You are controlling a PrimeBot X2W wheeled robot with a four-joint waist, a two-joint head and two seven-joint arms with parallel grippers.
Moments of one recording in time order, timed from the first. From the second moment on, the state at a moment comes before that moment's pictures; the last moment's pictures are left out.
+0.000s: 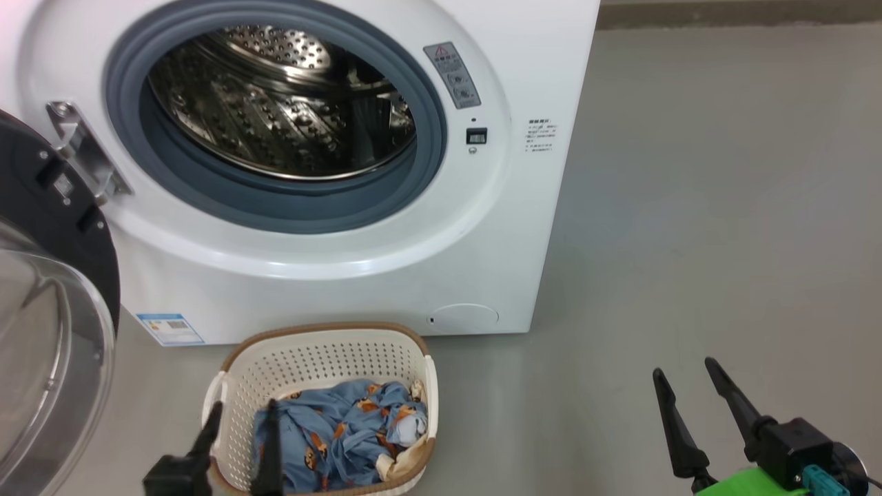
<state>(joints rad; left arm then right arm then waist) 0.03 0.09 -0.19 0.15 -0.26 0.07 -0.14 0.07 -0.04 -0.03 0.04 0.08 0.12 -0.20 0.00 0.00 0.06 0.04</state>
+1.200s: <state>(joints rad) -0.75 0.07 -0.38 1.14 -0.55 -0.13 -0.01 -0.25 -0.05 0.09 -0.03 0.14 0.12 -0.25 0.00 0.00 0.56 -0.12</state>
